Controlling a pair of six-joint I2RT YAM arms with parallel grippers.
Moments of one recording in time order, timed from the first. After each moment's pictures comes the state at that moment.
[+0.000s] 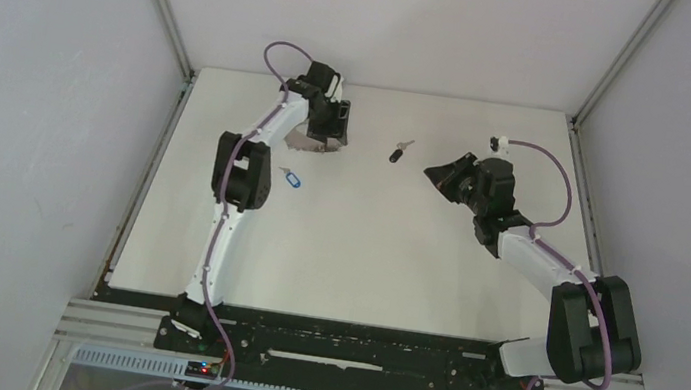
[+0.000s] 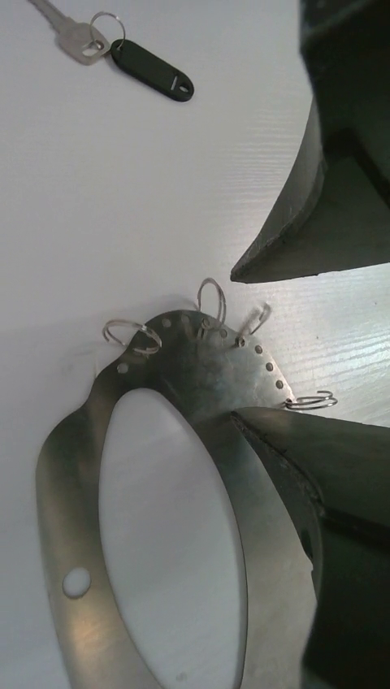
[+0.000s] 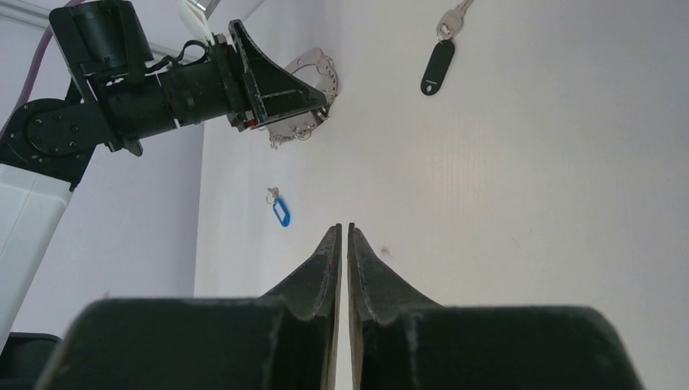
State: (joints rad) left arm -0.28 2.57 2.37 -0.82 0.20 -0.22; right arm 0.29 1.40 0.75 0.32 -0.17 0.88
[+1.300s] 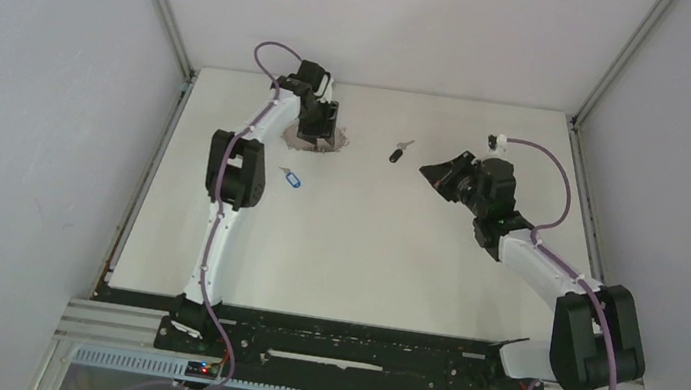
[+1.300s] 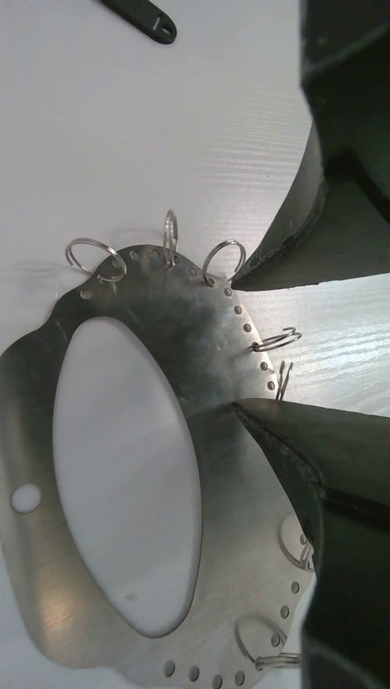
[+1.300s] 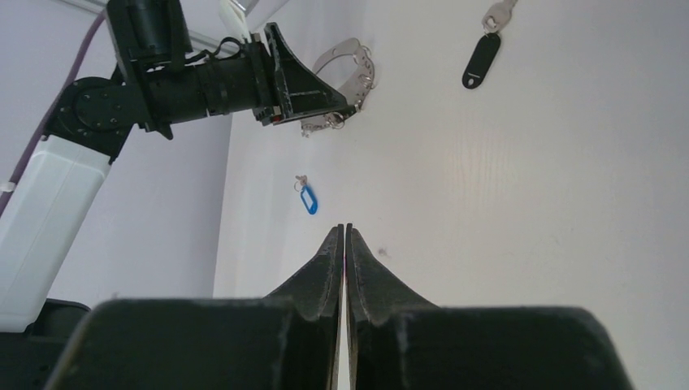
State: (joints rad) left arm -0.24 2.55 2.33 -0.86 0.18 -0.19; right arm 0.31 1.37 0.75 0.33 -0.20 0.89
